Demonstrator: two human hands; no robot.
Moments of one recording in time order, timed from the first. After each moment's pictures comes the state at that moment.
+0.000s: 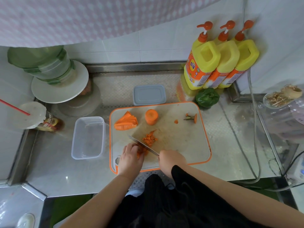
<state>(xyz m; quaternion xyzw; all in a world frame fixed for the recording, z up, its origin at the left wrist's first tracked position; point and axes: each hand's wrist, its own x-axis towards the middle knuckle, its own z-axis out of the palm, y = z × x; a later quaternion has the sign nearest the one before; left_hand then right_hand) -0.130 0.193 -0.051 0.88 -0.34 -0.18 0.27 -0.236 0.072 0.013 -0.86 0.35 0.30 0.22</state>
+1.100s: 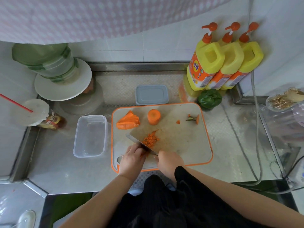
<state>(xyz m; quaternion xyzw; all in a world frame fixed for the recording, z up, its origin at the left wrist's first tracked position) -0.125 0.202 -0.072 0.84 -0.44 -0.11 0.29 -0.231 0.076 0.010 -0.86 0.34 0.29 0.26</state>
